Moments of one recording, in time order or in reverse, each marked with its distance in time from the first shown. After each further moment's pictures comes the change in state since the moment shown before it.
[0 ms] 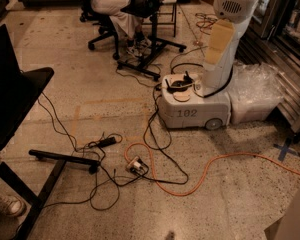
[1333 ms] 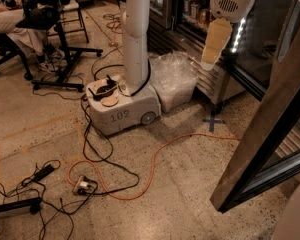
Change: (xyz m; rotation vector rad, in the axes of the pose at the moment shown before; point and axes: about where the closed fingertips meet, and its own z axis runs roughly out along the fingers) arm 0.000 0.000 0.000 0.000 0.000 0.000
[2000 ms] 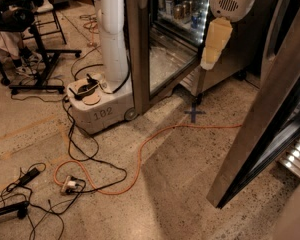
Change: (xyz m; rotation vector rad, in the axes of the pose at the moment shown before) arm 0.000 0.000 0.000 0.000 0.000 0.000
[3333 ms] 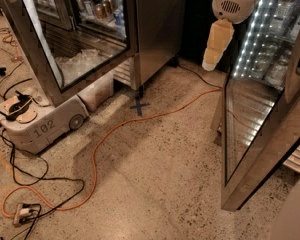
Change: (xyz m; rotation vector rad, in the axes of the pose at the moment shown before) arm 0.000 0.000 0.000 0.000 0.000 0.000
